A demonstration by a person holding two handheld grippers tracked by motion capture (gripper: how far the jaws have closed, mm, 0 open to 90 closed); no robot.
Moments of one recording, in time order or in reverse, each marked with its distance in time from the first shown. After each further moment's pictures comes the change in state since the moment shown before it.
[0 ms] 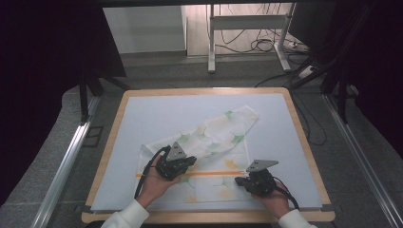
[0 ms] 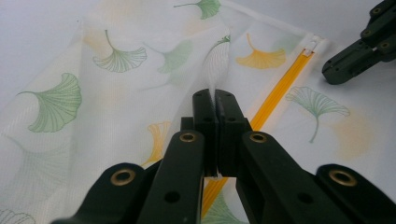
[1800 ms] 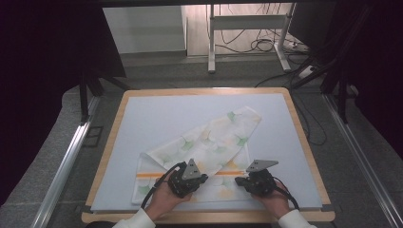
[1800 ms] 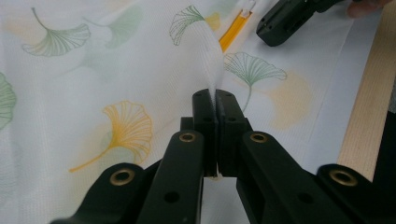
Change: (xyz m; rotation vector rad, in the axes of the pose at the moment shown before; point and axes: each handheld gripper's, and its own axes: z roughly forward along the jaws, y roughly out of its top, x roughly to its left) left arm -0.051 -0.009 0.014 0.072 -0.084 0.101; right arm 0.001 0.000 0.000 0.000 -0.005 0.000
